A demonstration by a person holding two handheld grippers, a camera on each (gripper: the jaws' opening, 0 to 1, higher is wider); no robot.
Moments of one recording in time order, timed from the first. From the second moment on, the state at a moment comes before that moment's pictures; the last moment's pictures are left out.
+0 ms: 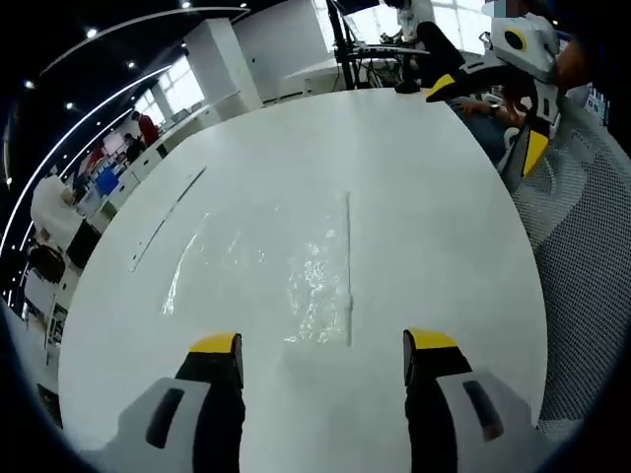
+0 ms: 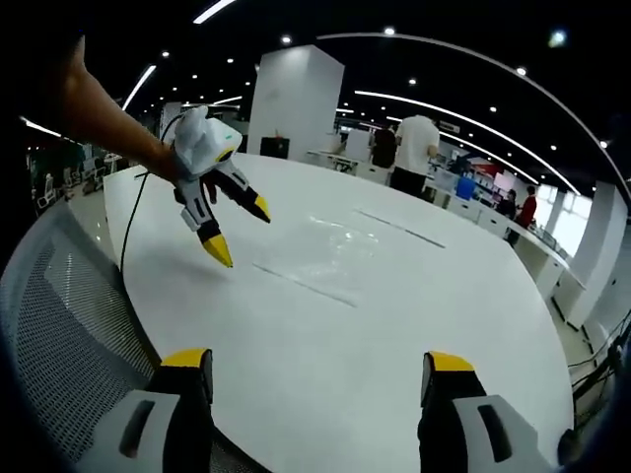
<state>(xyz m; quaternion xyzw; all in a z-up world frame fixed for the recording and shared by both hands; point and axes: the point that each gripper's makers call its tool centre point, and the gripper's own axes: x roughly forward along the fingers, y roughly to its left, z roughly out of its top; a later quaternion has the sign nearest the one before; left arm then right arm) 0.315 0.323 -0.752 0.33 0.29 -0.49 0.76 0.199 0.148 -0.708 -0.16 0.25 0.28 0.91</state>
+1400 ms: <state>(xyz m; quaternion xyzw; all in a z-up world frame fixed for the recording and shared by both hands) 0.324 0.307 -0.779 0.28 0.36 -0.53 0.71 0.201 0.140 -0.710 -0.16 0.25 0.26 0.92</state>
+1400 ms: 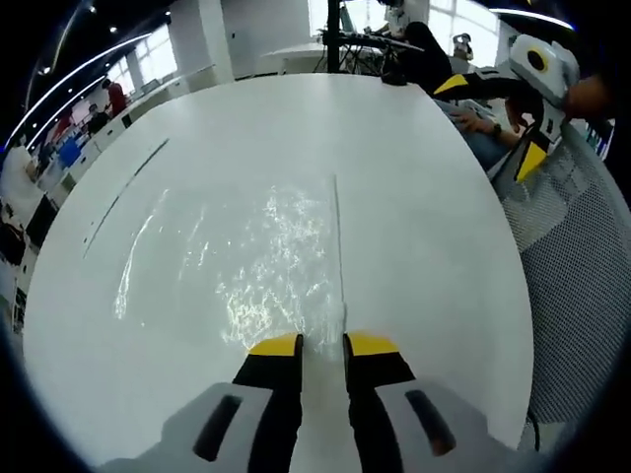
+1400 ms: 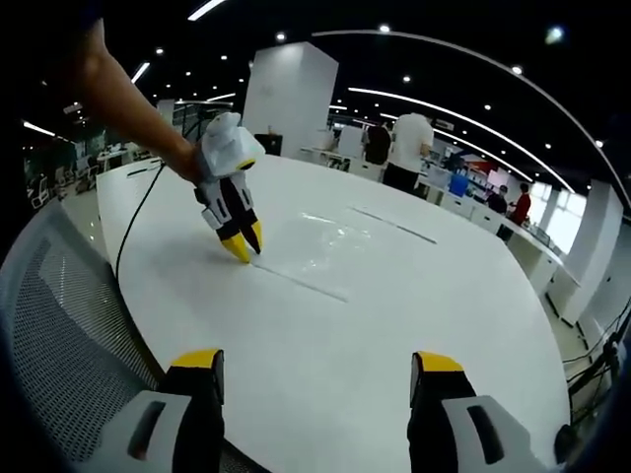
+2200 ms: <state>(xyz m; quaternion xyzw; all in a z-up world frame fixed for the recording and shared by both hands) 0.292 0.314 -0.764 0.31 0.35 -0.54 0.70 0.202 0.152 -0.697 -0.23 0.23 0.29 0.90</state>
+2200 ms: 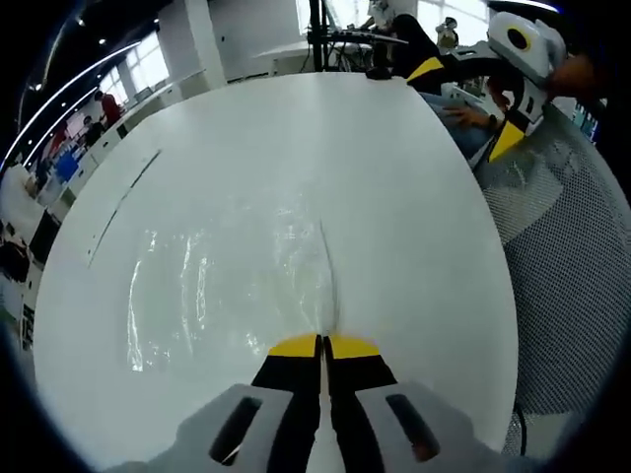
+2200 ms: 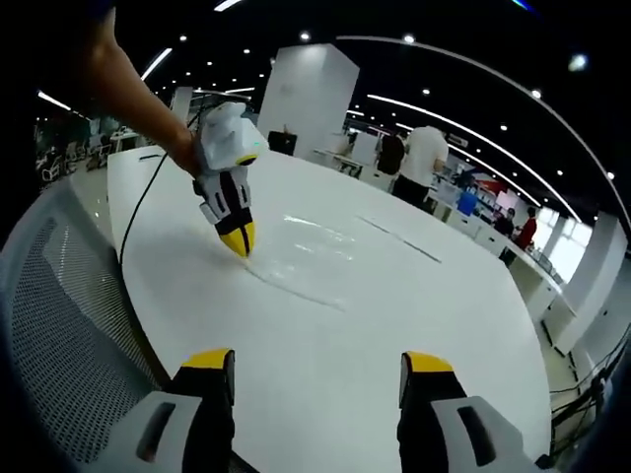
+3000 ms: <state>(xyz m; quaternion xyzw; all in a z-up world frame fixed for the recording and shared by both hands) 0.225 0.324 -0.716 0.27 0.34 -0.55 0.71 0.204 0.208 -0.676 -0.31 0.19 0.36 0.86</state>
